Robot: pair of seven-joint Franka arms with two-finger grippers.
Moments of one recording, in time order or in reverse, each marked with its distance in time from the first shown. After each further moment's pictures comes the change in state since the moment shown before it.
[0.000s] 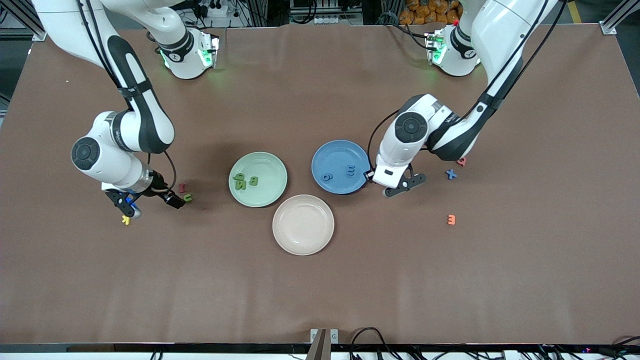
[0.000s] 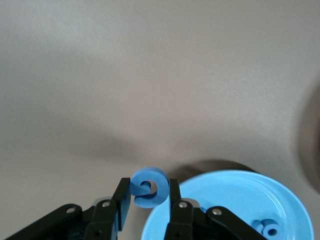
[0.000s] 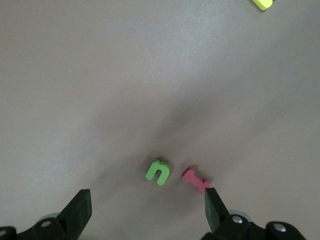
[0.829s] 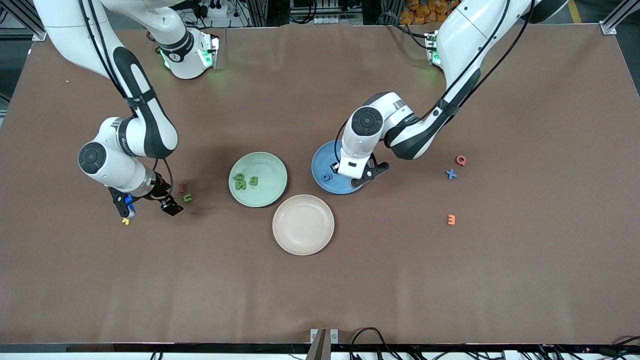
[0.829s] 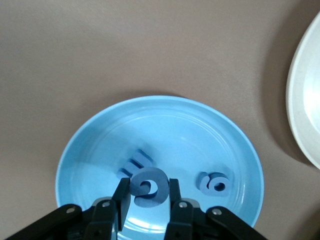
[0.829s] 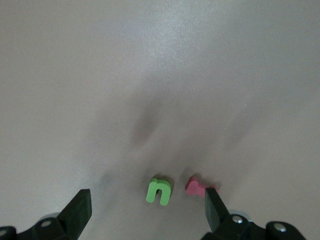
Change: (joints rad) left arm -0.168 0.129 0.002 0.124 -0.003 -0.008 -0.237; right arm -0.004 0.056 0.000 0.000 0.001 0.070 0.255
